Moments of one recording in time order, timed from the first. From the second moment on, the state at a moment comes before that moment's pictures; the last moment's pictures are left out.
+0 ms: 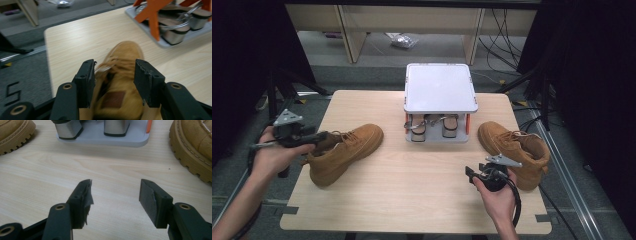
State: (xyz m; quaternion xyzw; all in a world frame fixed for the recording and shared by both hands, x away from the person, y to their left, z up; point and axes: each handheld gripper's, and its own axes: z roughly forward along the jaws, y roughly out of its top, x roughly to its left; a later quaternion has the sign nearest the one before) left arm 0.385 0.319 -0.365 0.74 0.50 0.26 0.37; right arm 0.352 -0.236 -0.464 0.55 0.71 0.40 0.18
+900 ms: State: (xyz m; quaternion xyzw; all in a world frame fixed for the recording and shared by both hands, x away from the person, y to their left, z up) left arm 0.392 0.341 -0.405 0.71 0.59 0.18 0.34; right arm 0.353 -0.230 -0.473 0.55 0.72 0.39 0.15
